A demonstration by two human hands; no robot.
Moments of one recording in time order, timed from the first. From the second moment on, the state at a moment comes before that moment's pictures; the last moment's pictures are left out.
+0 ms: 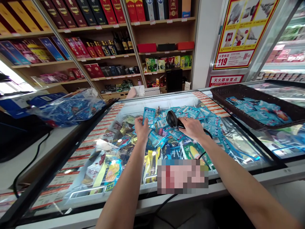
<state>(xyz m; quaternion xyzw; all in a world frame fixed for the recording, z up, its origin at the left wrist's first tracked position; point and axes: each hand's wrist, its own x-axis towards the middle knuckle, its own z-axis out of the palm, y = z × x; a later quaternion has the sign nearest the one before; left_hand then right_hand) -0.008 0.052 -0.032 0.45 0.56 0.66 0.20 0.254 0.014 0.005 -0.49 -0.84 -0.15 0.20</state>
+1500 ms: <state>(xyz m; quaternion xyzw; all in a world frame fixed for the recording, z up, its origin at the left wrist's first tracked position) 0.001 0.040 -0.037 0.47 0.46 0.68 0.34 0.234 0.002 0.011 -0.39 -0.89 -0.14 0.17</state>
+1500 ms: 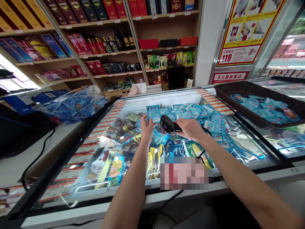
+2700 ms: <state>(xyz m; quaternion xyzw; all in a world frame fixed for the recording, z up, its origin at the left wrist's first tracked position) -0.021 0.021 -0.035 0.68 0.63 0.37 -0.10 0.260 0.005 0.013 -0.46 -0.87 -0.12 0.16</state>
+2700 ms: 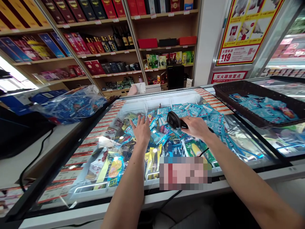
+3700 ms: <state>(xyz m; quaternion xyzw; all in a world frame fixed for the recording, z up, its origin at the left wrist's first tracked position) -0.001 0.048 -0.044 0.63 0.58 0.50 0.16 0.258 0.007 0.008 -0.45 -0.87 -0.12 0.16</state>
